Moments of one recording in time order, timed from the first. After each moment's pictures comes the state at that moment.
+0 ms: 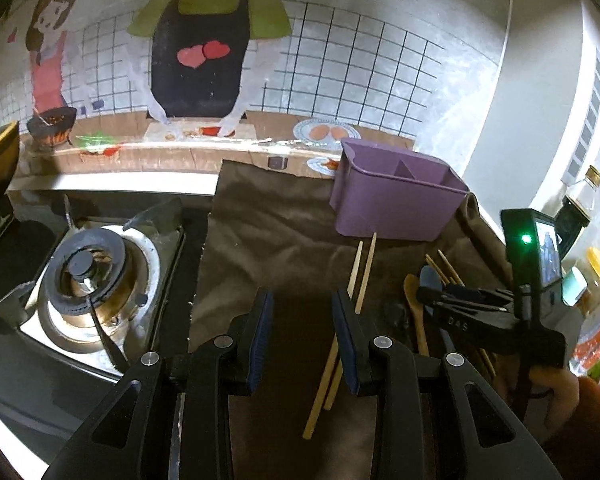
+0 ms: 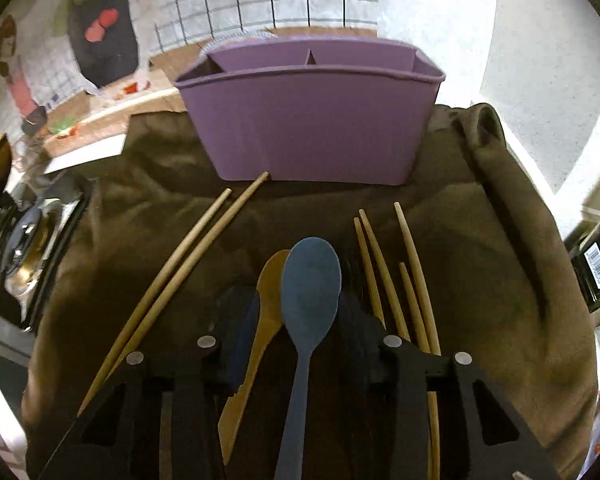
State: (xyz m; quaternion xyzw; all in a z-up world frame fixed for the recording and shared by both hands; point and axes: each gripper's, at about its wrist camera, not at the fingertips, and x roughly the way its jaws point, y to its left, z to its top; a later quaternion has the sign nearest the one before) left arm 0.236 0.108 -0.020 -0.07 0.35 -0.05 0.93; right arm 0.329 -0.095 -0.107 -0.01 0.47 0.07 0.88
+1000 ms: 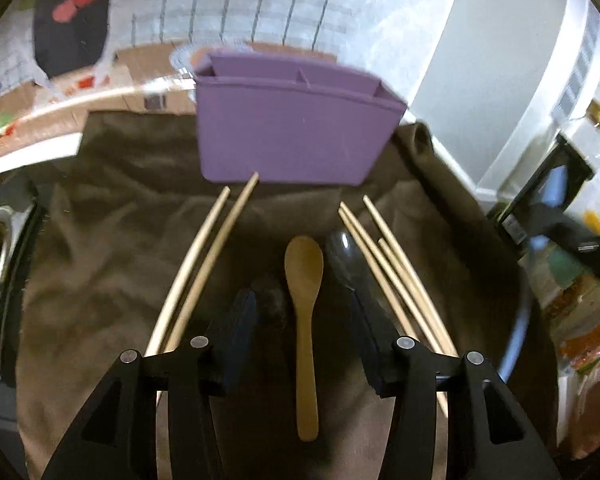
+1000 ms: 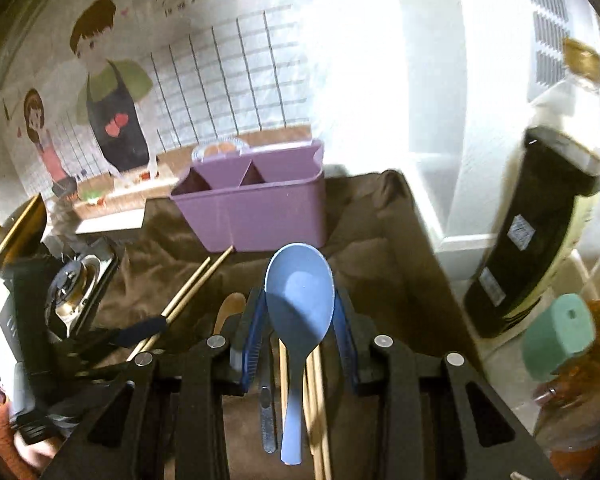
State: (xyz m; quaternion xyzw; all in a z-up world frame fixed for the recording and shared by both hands) left arm 0.309 -0.020 -0.079 -0.06 0.44 -0.13 0.89; right arm 0.261 -0.201 -0.017 0.05 0.35 0.09 0.93
